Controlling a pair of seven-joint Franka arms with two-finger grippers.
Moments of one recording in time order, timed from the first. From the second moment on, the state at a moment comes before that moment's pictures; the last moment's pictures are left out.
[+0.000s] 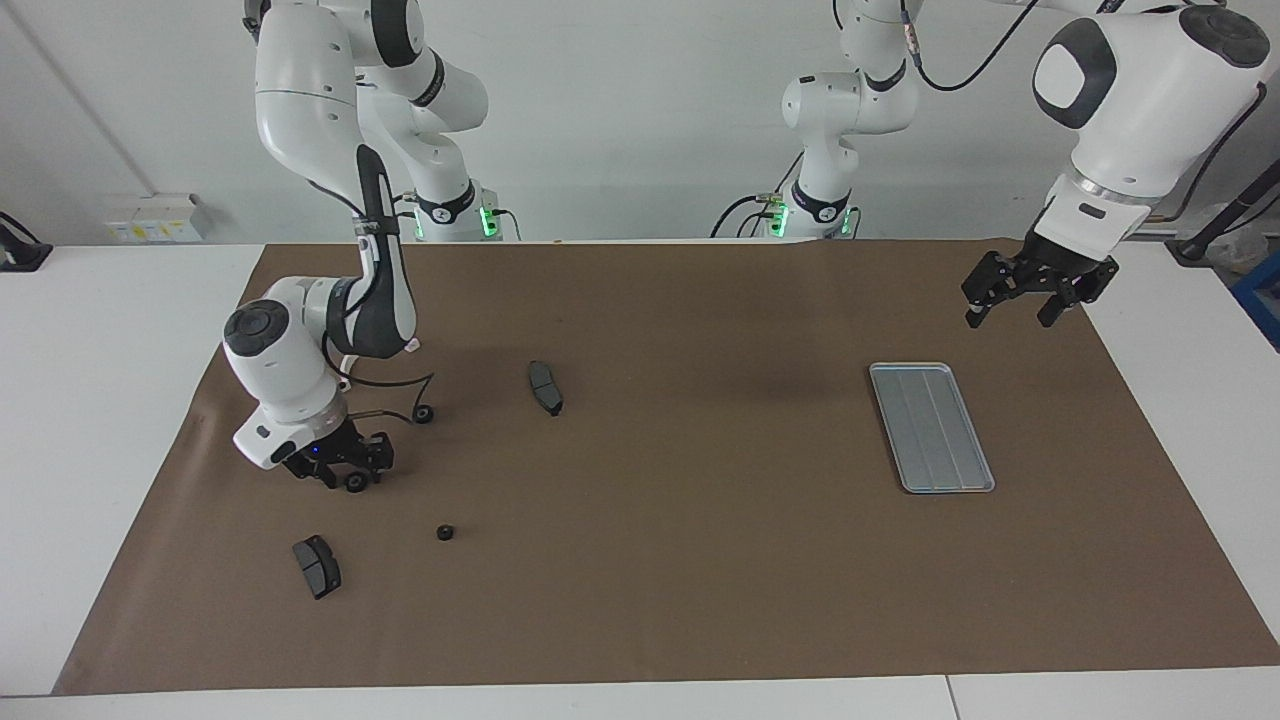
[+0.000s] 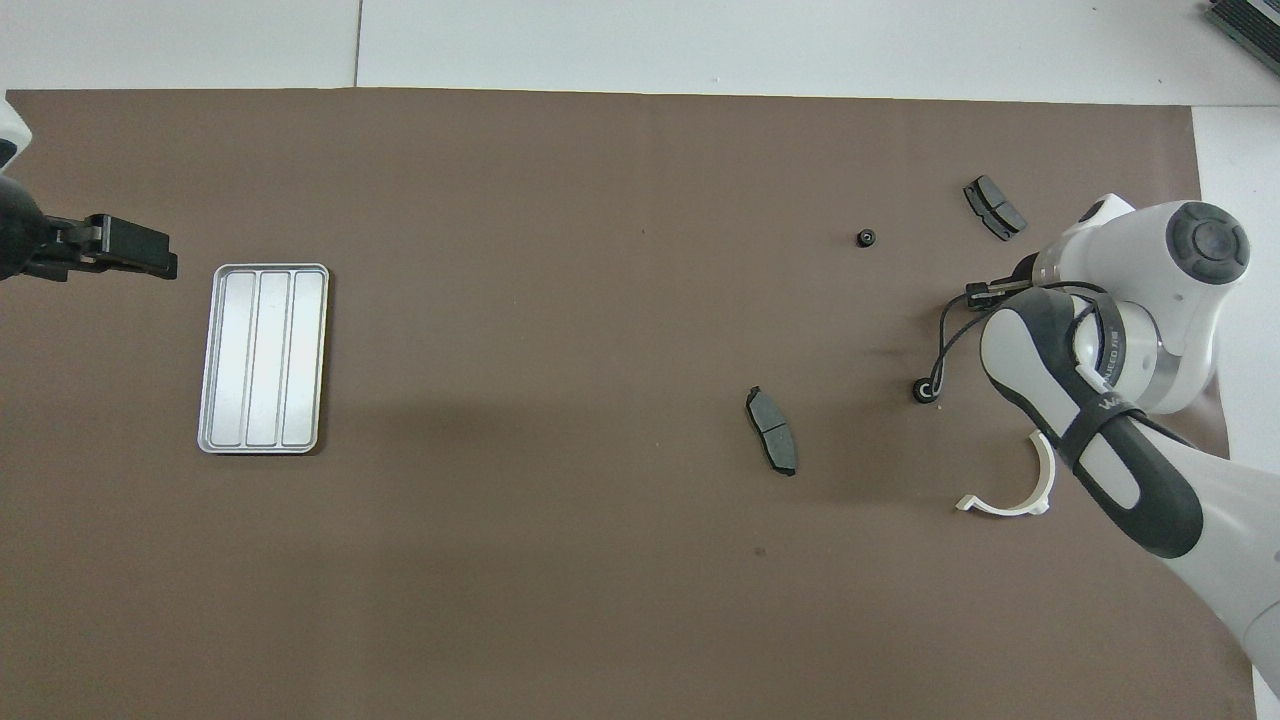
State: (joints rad) left arm -0.08 0.08 0.06 -1.57 -0.04 1.72 0.04; right arm 0.02 0.42 -0.11 -1.91 0.07 2.43 -0.20
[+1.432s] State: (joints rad) left arm -0.08 0.08 0.07 -1.57 -0.04 1.72 0.04; right arm 0.48 0.26 -0.10 -1.76 0.06 2.12 0.53
